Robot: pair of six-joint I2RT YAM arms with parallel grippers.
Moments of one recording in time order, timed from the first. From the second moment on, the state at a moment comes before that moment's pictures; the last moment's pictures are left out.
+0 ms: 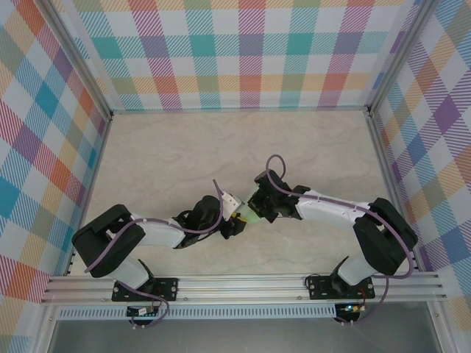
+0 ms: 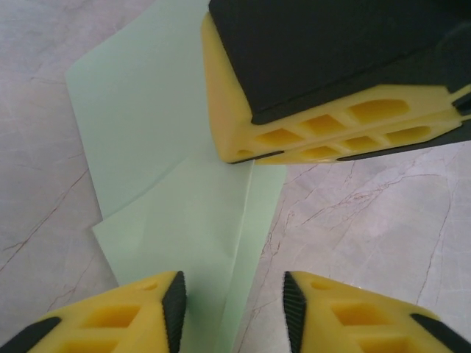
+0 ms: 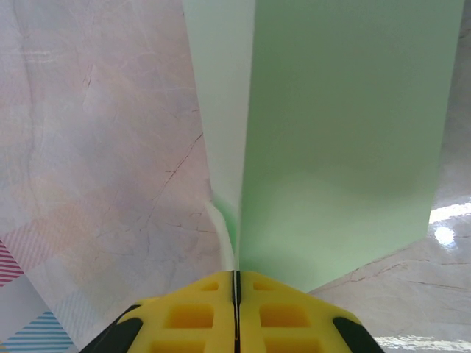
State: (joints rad) left arm -0.84 1.53 0.45 0.50 0.19 -0.12; right arm 0.78 1.51 0.84 -0.30 -0.12 1.45
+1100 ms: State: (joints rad) left arm -0.84 1.59 0.45 0.59 0.17 -0.18; right arm 0.67 1.44 0.74 -0.24 -0.25 1.28
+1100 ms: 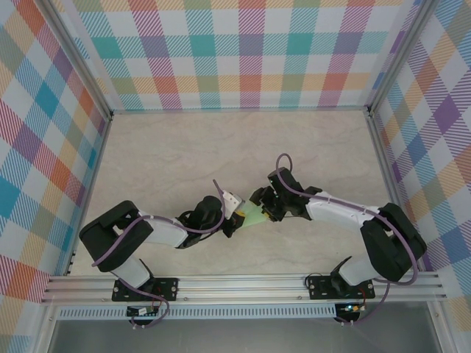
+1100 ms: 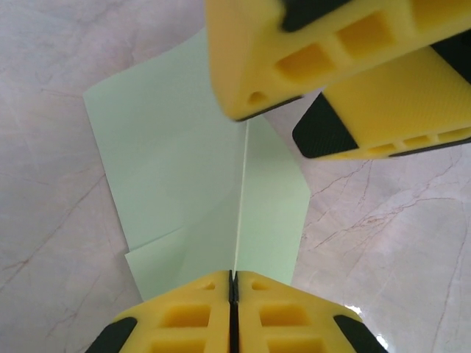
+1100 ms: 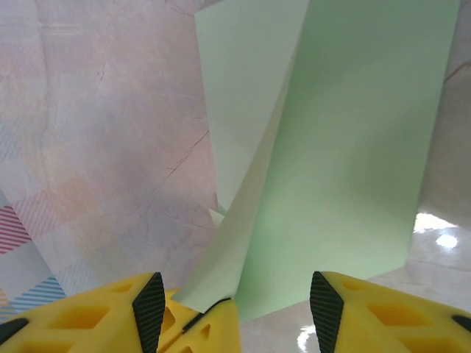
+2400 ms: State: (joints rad) left arm -0.79 1.68 0.48 0.63 0.28 -0.91; right arm 0.60 1.48 0.55 0.10 -0.44 0.93
